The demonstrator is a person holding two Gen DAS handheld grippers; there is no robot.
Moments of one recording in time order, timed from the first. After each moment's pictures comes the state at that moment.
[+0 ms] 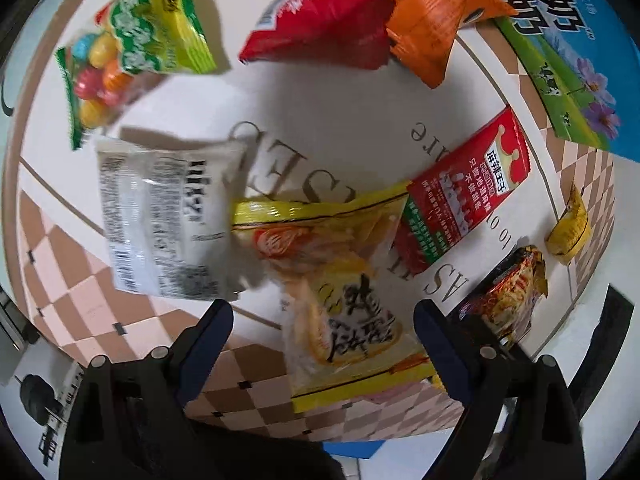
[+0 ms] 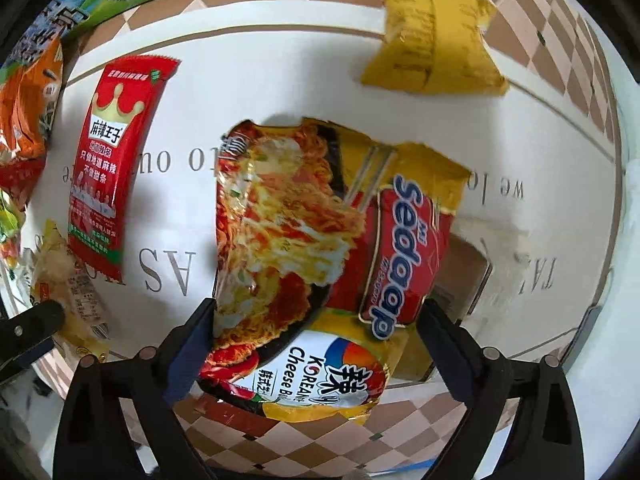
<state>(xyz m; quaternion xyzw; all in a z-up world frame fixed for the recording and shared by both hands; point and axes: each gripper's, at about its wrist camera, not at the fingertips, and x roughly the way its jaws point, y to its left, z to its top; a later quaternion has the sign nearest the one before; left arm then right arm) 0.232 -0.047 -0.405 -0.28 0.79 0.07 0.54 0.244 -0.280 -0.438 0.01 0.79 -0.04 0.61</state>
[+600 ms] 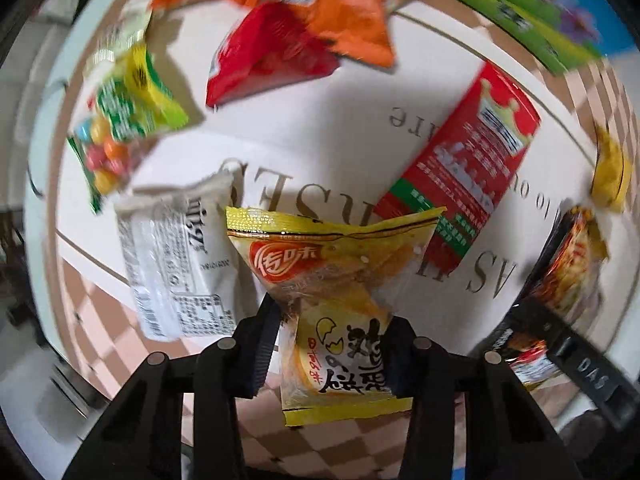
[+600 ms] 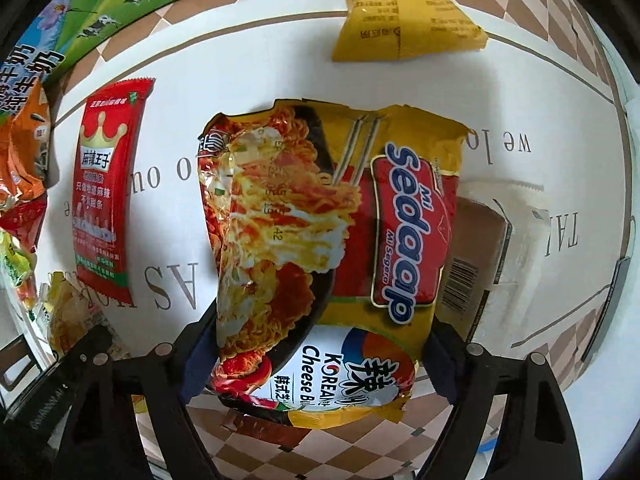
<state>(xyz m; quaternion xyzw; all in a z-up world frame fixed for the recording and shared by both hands) 0.202 -0.113 -0.419 -0.08 0.76 0.07 0.64 0.241 -0.294 -0.447 0.08 0.77 -0.08 0.62</state>
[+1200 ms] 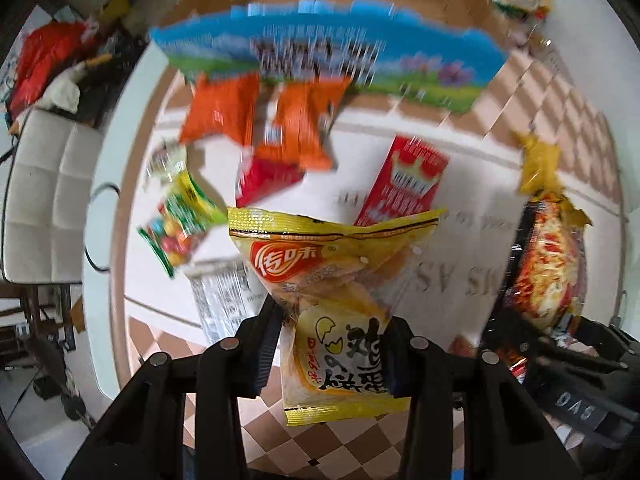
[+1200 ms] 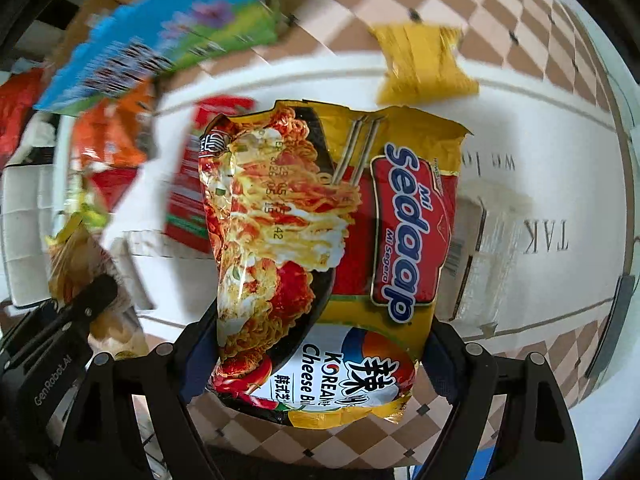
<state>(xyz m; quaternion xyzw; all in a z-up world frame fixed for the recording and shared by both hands) 0.168 -0.146 -0.334 0.00 0.67 0.03 0.74 0.206 -0.311 -0.377 0.10 0.73 0.01 0.68</state>
